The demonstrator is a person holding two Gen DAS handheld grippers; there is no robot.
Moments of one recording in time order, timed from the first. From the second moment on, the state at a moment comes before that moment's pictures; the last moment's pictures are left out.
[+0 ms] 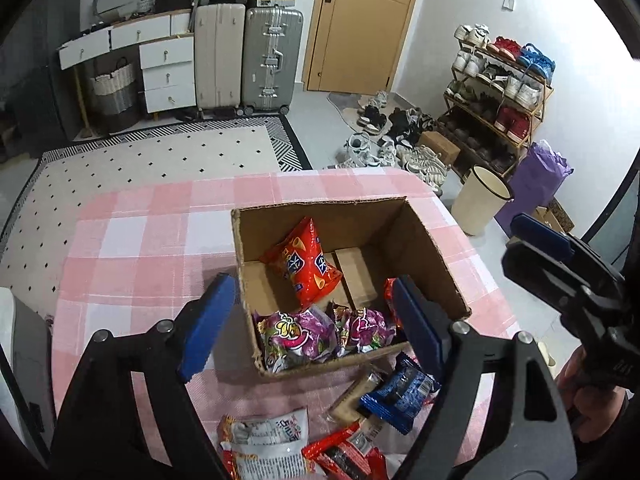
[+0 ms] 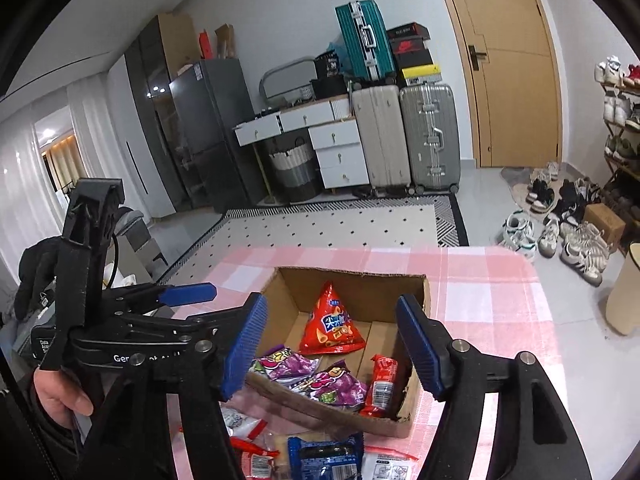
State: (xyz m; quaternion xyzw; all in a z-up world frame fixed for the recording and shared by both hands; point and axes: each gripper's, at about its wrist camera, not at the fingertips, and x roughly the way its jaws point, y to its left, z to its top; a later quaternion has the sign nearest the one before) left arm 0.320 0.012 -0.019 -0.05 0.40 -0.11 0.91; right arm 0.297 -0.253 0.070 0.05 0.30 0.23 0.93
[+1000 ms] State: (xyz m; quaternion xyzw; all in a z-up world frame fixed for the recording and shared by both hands) left arm 0.173 0.036 0.005 -0.05 0.33 -0.06 0.94; right arm 0.173 -0.261 0.074 0.06 0.27 0.24 0.93
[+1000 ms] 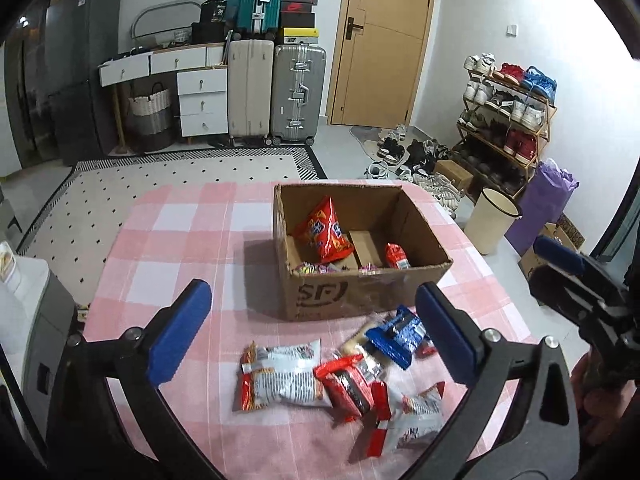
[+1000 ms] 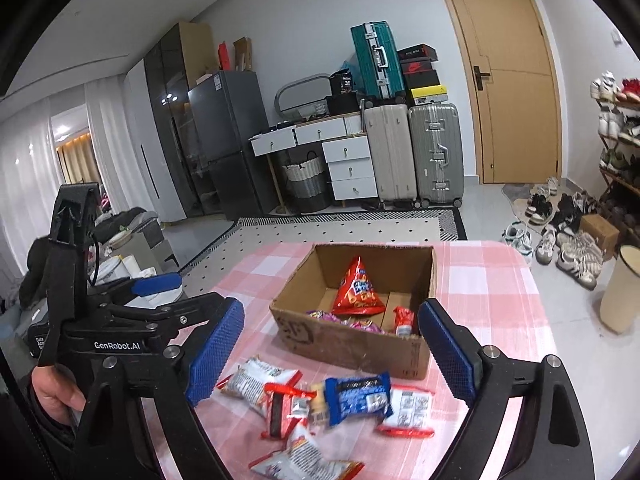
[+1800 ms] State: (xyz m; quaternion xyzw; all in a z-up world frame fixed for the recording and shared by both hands) left arm 0.109 0.043 -0.043 -0.07 0.35 -0.04 0.93; right arm 0.095 -0.252 -0.013 0.04 0.35 0.26 0.90
